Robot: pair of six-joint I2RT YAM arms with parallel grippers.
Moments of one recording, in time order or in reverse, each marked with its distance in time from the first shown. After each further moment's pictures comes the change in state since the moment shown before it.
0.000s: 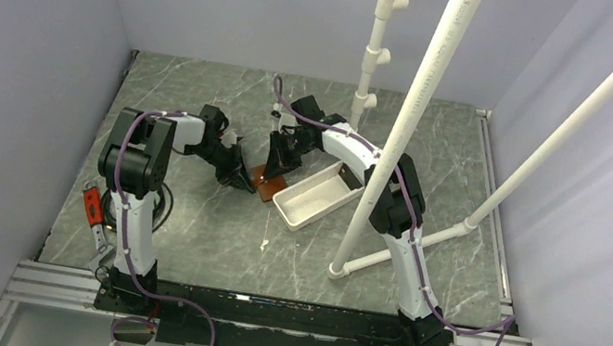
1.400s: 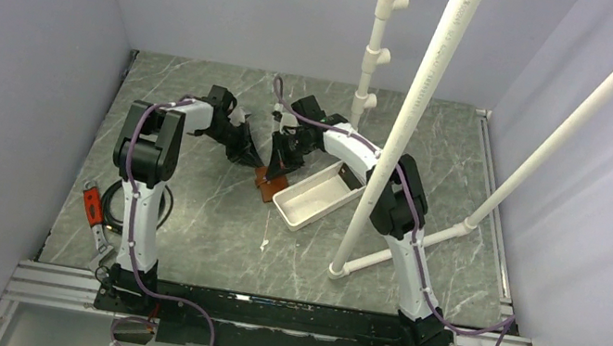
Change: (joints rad) left arm -0.006 0.155 0.269 0.021 -0.014 -0.026; right arm 0.002 -0.024 -0.024 -0.008 0.048 -0.016
